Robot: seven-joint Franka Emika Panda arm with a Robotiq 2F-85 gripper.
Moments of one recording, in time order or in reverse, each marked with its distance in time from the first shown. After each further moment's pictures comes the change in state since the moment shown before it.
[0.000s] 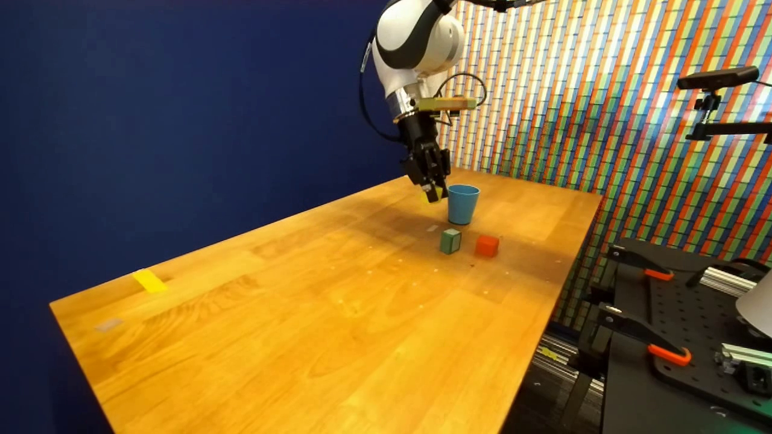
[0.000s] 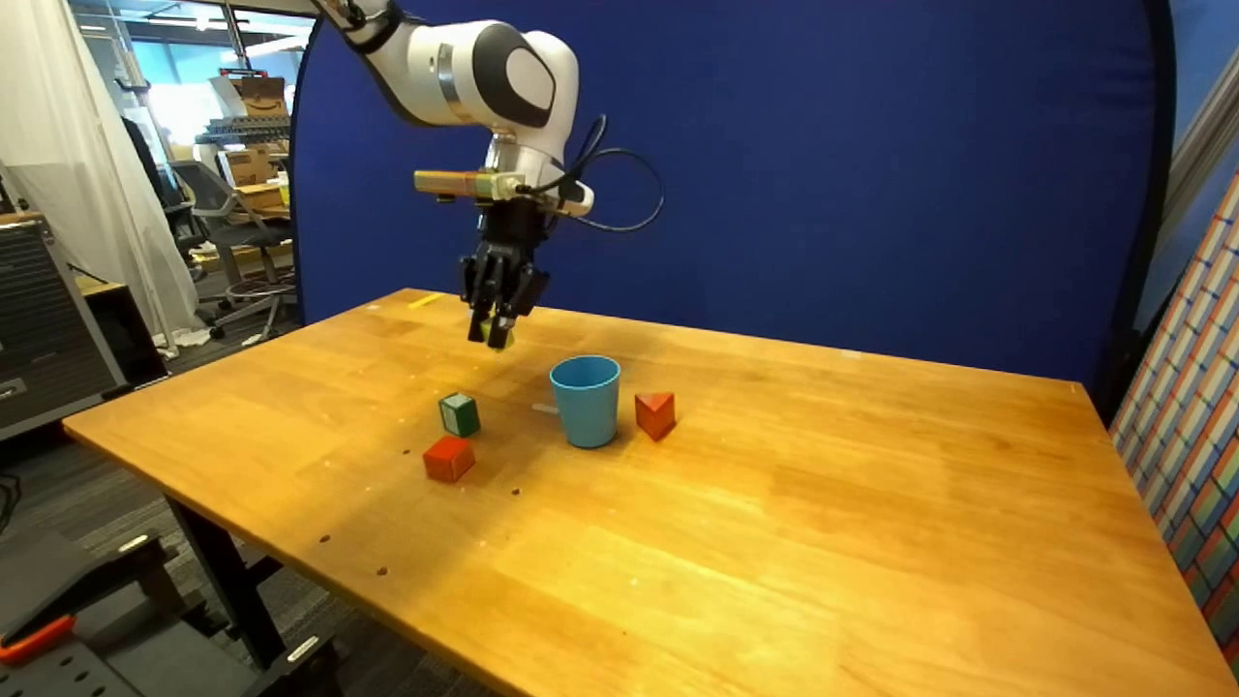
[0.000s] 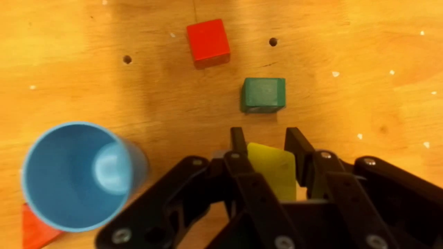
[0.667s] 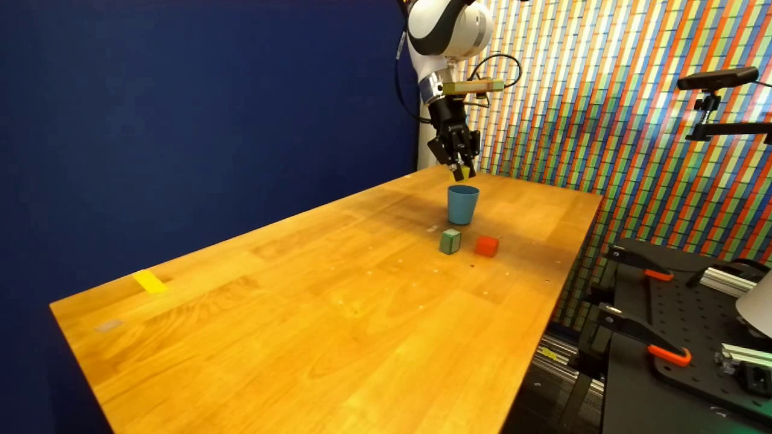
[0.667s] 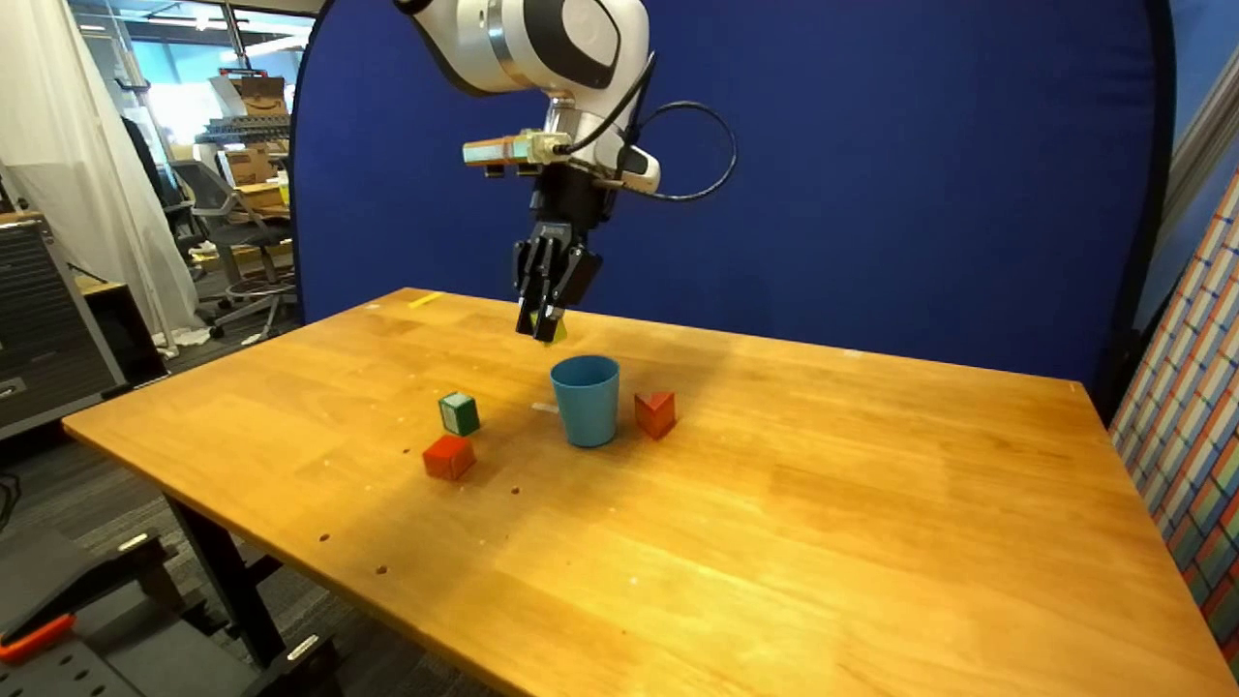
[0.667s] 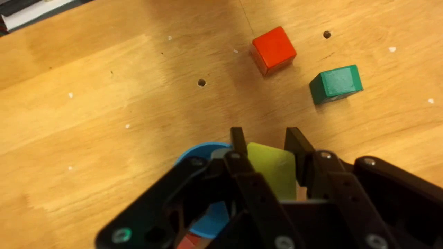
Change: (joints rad) arm -0.090 -0.058 -0.066 -0.032 -0.004 -0.049 0.096
